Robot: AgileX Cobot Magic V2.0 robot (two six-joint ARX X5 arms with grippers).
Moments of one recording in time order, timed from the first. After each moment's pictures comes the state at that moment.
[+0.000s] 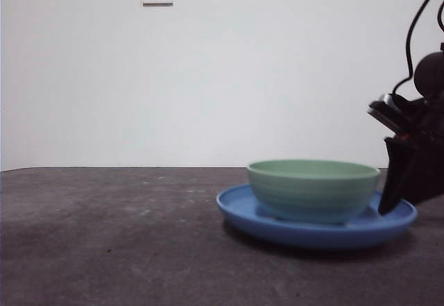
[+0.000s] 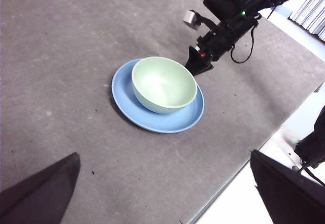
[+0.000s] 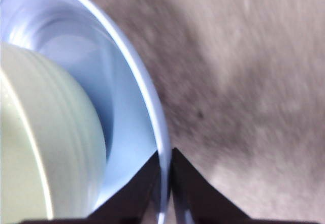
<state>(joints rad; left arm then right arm) -0.73 0.52 0.92 -0.85 0.15 -0.23 0.04 1.72 1.00 -0.61 -0.63 0.08</state>
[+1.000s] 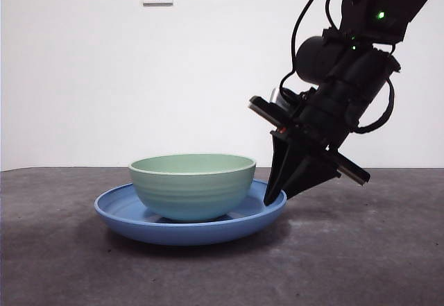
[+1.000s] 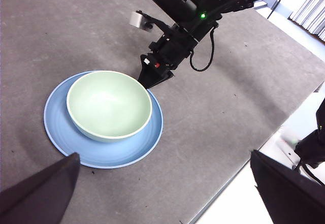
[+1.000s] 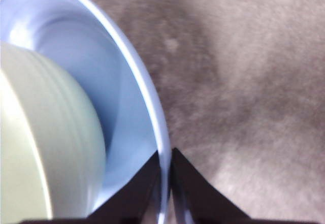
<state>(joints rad) -0.73 0.52 0.92 -0.85 0.15 -0.23 0.41 1.86 1.18 -0.50 -0.54 0.34</state>
